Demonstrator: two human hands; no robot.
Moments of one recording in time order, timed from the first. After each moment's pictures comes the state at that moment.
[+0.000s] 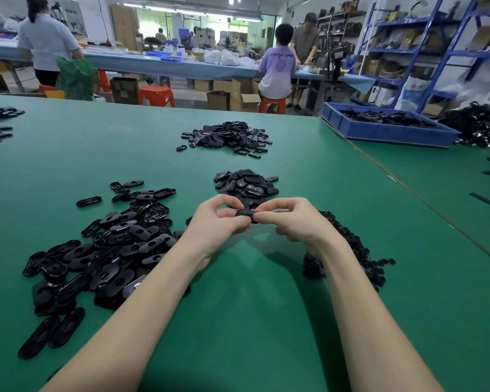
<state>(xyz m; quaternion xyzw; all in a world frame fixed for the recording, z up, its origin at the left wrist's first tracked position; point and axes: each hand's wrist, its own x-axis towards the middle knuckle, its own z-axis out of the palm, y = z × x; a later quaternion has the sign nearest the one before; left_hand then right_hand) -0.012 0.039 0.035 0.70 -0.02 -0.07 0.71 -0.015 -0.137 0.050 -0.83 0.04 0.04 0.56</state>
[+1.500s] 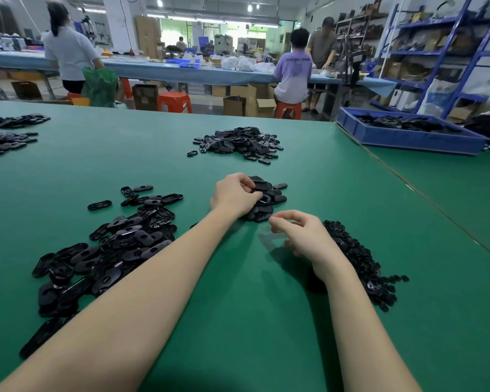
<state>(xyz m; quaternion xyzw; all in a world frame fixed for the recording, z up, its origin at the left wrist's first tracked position) 0.103 0.000 0.027 0.89 0.01 0.09 0.45 -0.009 -0.146 0.029 -0.79 0.09 0.00 0.61</state>
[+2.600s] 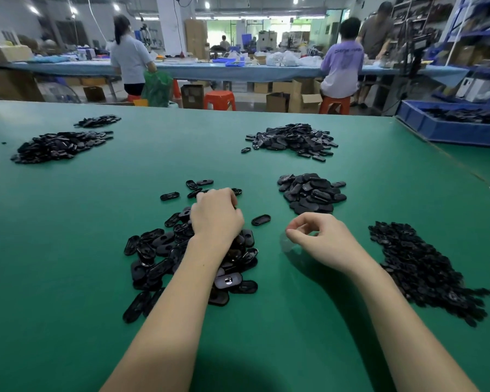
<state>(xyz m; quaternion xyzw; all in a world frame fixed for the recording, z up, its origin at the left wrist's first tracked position) 0.022 0.126 0.028 0.96 0.09 0.17 0.18 -0.004 -0.087 0.019 -0.90 -0.07 -0.01 0.42</state>
